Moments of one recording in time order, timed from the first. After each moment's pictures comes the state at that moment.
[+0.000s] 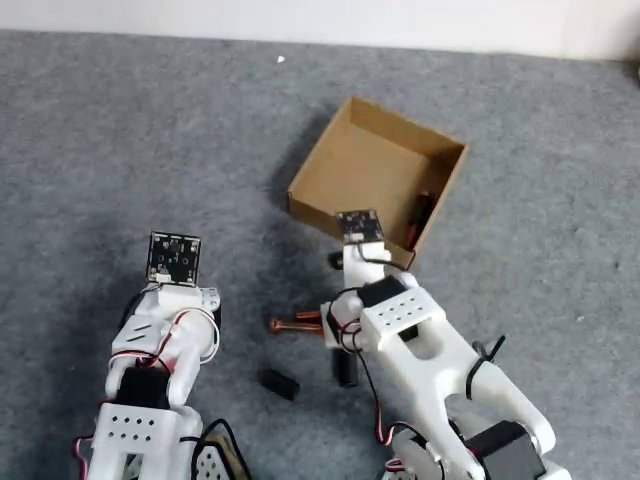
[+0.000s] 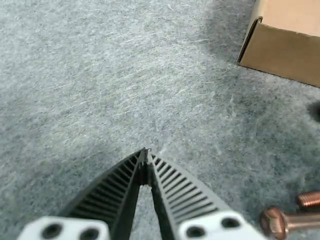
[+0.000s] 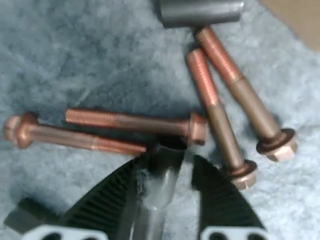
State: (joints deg) left arm -0.9 -84.4 92.8 39.6 3.2; right arm -33.3 -20.9 55.6 51.6 -15.0
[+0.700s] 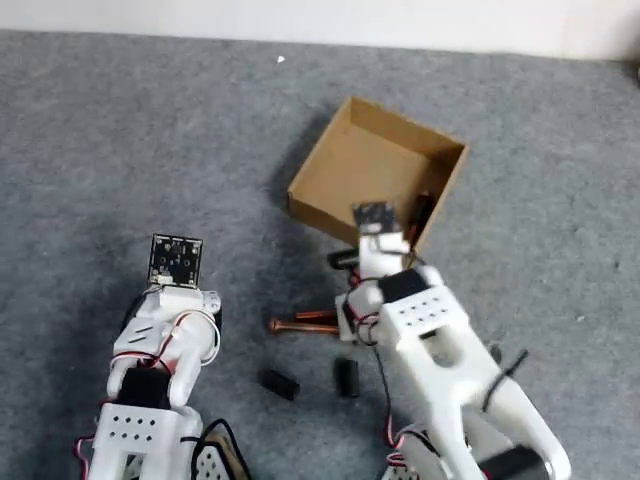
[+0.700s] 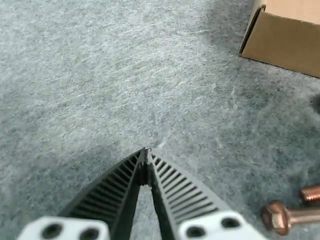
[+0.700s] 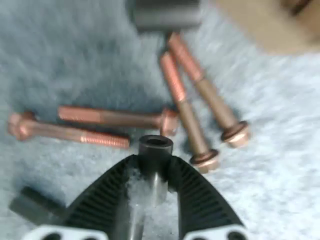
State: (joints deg) left arm -0.9 -84.4 94.1 39.6 3.2; right arm -27.5 -30.9 51.6 61.5 -10.4
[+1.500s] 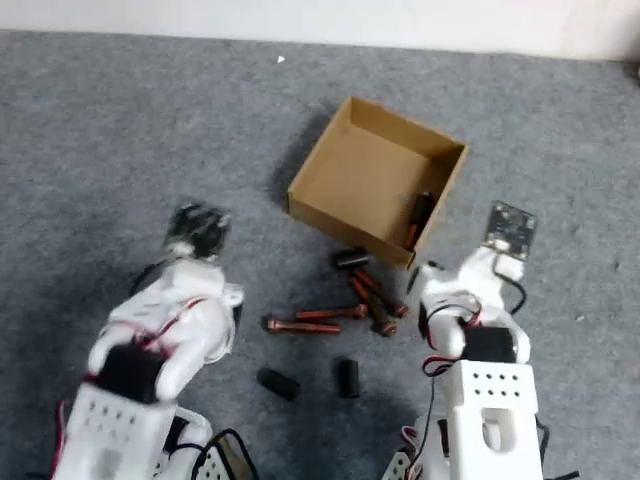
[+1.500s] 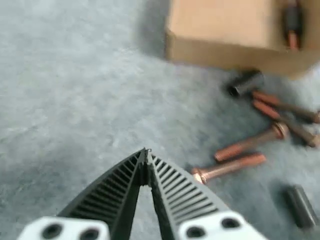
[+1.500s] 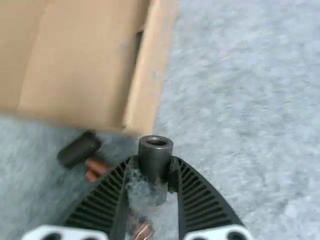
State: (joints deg) left arm 13.1 -70.2 59.5 67.6 4.8; right arm -2.4 -59.0 68.6 47.0 -17.3
